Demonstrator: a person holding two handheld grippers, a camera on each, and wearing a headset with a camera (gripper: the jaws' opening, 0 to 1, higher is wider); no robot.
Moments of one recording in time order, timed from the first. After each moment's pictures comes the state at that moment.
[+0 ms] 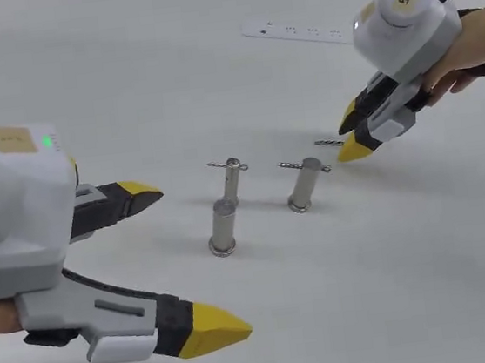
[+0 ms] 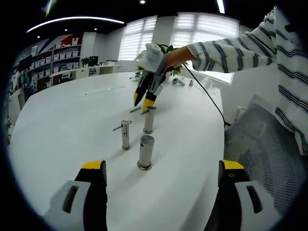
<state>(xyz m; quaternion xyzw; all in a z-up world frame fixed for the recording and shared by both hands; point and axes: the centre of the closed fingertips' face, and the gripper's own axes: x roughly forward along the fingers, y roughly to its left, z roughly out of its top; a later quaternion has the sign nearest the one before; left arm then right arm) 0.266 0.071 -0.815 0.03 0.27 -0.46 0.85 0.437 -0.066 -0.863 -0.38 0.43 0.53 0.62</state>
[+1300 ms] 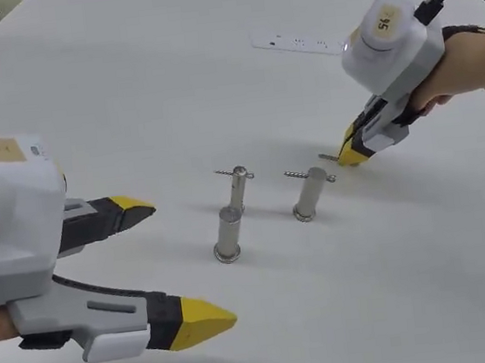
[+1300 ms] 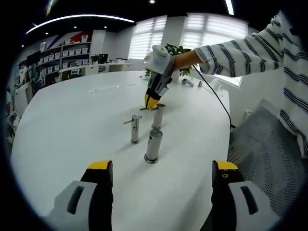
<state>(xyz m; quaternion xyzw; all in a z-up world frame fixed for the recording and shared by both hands) 0.262 0.085 -0.817 0.02 0.28 -0.42 0.86 0.444 -0.066 -0.869 -0.41 0.43 0.51 0.62</state>
